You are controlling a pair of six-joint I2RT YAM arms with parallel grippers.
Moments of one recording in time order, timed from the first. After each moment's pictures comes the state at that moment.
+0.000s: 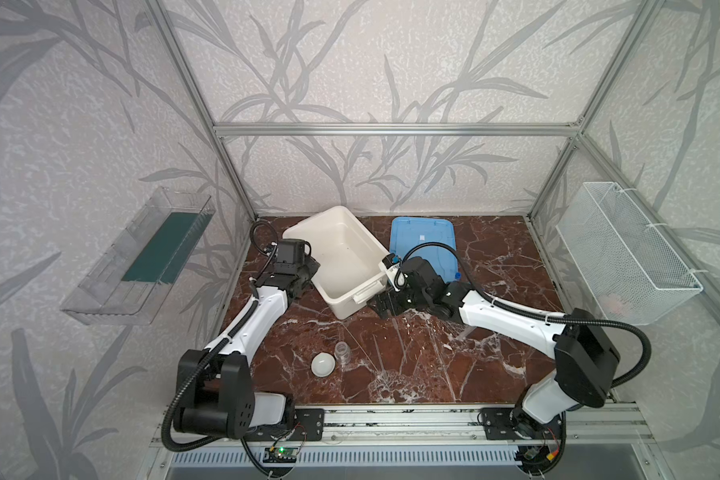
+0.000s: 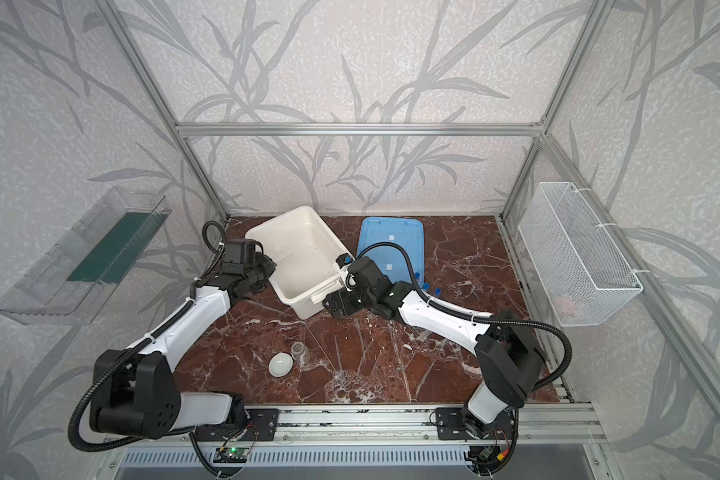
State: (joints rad) left arm -0.10 1.33 0.91 -0.31 -0.10 -1.00; right arm 0.84 1.62 1.13 -0.21 -0.18 0.36
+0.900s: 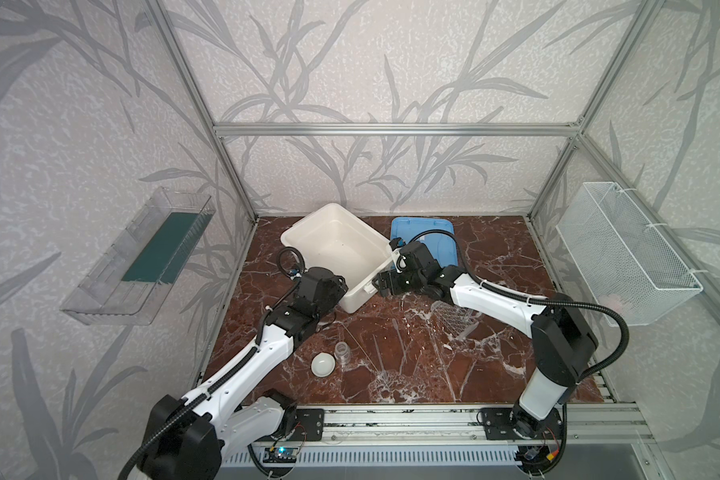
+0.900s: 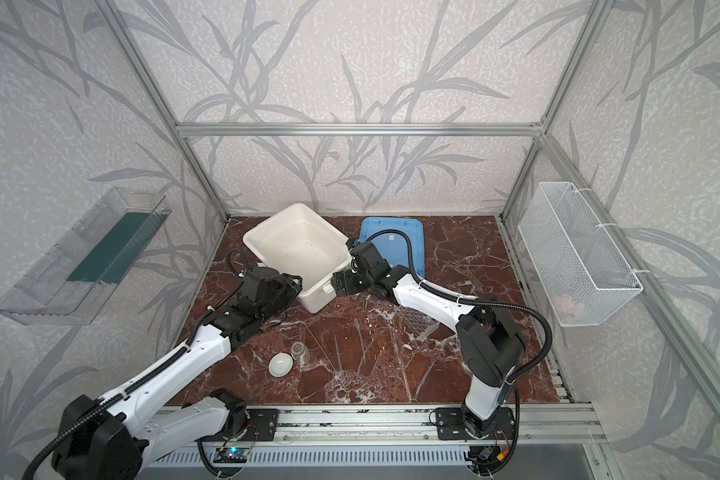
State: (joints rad) left arm -0.46 1.10 0.72 -0.26 -0.17 -1.18; right arm 0.74 1.75 1.27 -0.25 -0.09 0.39
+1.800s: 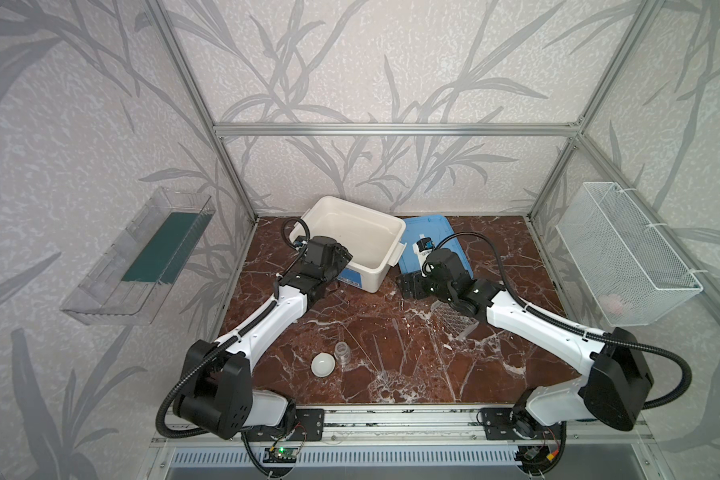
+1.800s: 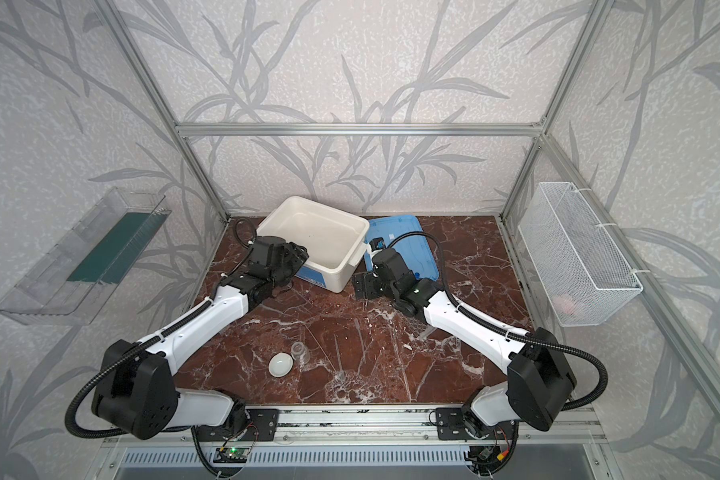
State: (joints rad) left arm -0.32 1.38 1.01 -0.25 -0.17 -1.09; right arm 0.73 1.43 1.06 -0.27 0.09 0.38
